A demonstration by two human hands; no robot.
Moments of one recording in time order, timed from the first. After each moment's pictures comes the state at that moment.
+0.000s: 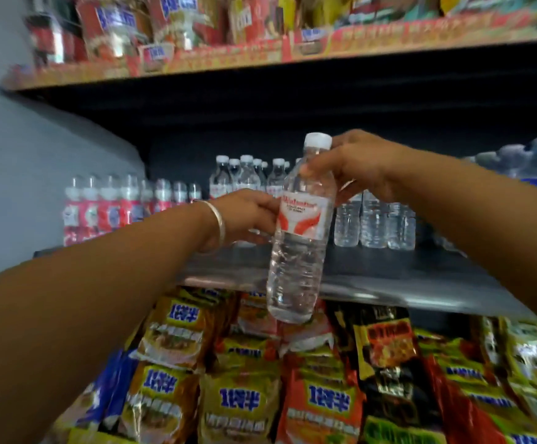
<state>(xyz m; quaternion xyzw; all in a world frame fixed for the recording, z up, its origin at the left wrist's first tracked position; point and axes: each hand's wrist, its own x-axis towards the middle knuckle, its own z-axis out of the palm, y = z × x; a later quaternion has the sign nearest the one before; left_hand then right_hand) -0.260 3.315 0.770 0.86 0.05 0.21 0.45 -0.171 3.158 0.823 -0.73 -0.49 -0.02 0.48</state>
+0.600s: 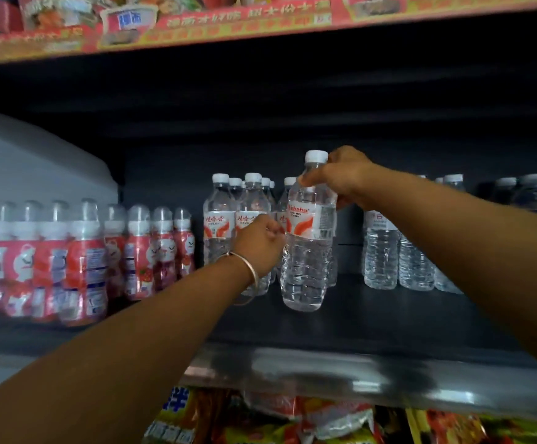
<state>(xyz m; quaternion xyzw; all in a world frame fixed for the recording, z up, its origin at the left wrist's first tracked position) -0.134 3.435 0.766 0.85 0.10 0.40 0.31 -0.054 3.316 0.860 -0.77 -0.38 -0.11 0.50</state>
